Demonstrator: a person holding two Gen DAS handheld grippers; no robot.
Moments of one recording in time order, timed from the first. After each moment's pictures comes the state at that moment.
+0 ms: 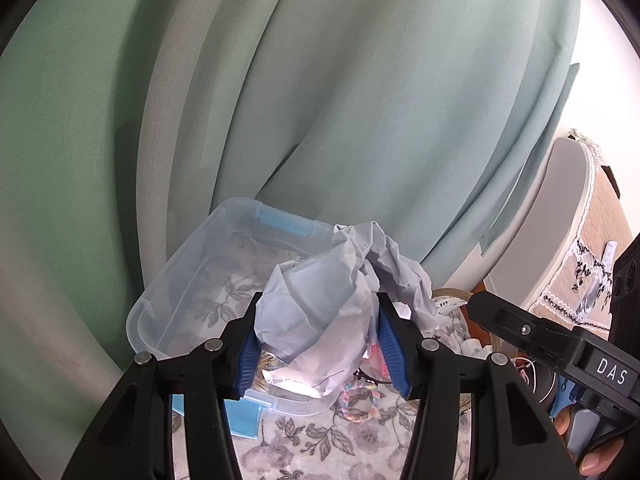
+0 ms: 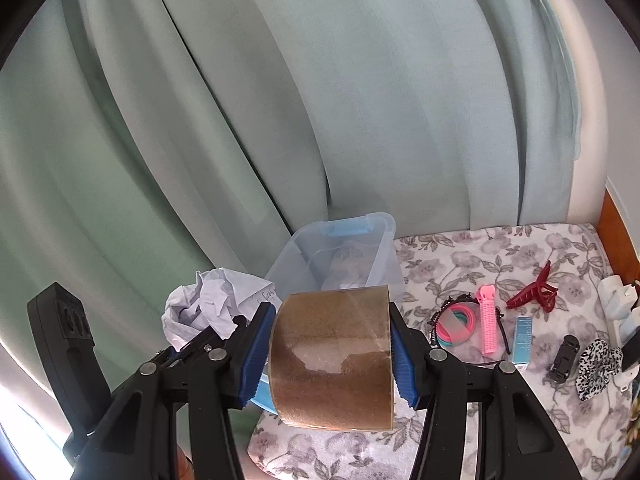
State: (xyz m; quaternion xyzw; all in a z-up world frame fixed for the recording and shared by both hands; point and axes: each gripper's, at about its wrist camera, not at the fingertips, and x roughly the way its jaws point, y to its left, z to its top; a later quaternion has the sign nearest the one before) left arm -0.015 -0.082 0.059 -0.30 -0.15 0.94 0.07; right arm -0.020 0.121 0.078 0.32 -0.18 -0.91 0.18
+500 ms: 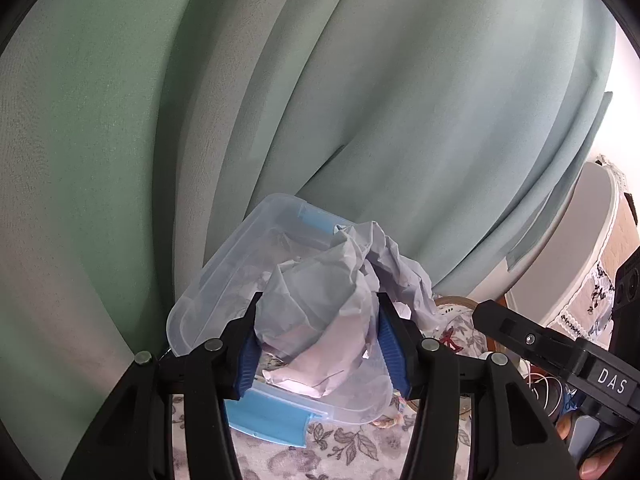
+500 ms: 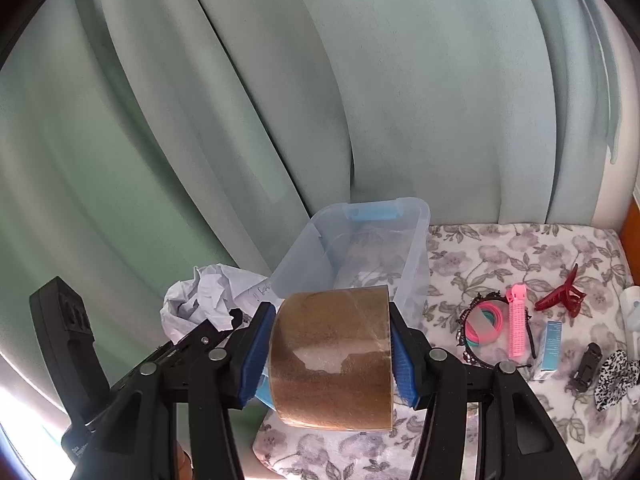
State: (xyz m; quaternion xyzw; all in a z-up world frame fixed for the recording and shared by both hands) left arm -0.024 -0.123 0.044 -0.31 -0.18 0.94 0.04; right arm -0.045 0.077 0.071 0.35 -0.15 -0.90 0.21
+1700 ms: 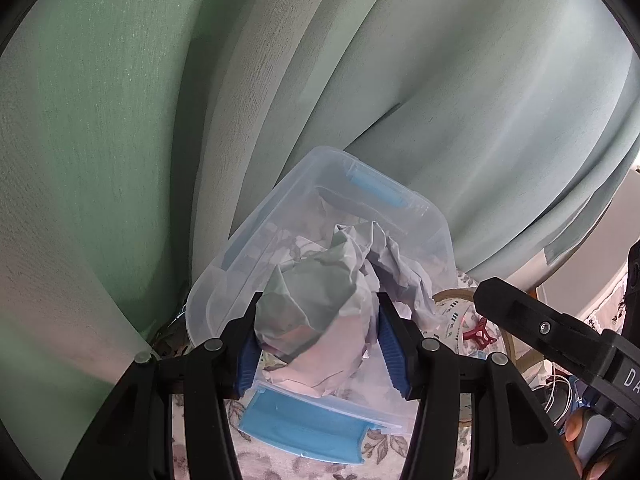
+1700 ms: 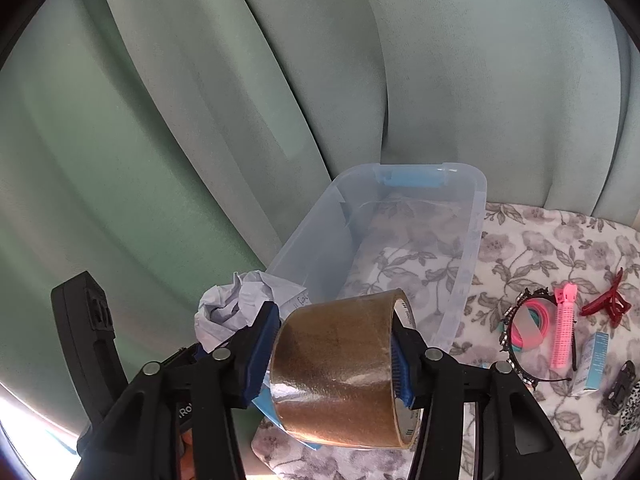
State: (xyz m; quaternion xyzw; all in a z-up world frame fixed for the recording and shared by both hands) left arm -0.060 -0.148 -0.011 -0.37 -0.20 0.91 0.01; right arm -0.088 0.019 0.037 0.40 -0.12 -0.88 0.24
